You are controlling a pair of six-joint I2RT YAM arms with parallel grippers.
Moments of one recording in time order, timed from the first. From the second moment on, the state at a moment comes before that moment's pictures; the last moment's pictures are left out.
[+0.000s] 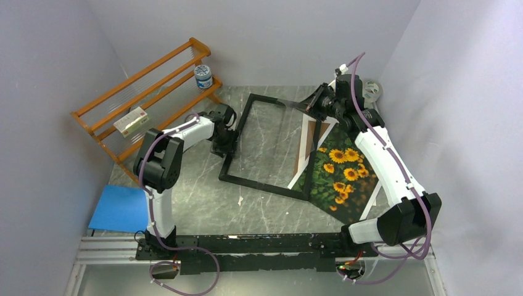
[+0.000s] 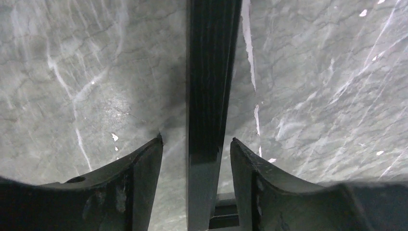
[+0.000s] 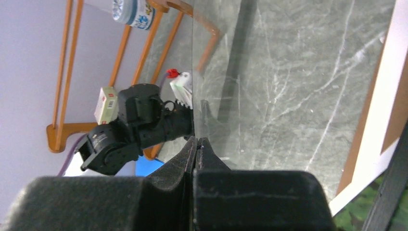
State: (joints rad) left arm -0.42 1.98 1.41 -0.65 0.09 -0.26; right arm 0.26 1.37 1.38 -0.50 -0.26 0.81
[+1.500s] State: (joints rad) left arm -0.20 1.46 1.09 -0.58 0.00 -0.64; right arm 0.36 1.46 1.15 0.10 -0.25 0.95
